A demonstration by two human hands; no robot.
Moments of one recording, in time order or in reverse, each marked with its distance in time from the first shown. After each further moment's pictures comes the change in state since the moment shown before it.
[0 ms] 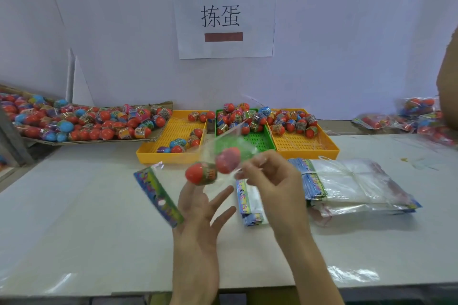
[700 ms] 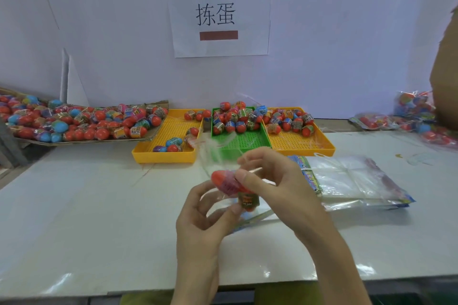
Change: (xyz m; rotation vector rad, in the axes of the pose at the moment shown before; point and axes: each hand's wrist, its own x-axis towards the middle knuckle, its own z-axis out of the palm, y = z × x) left_hand 0.001 -0.003 0.001 0.277 -0.089 -0.002; right_hand 0.004 -0.015 -0.025 -0.120 -0.259 0.086
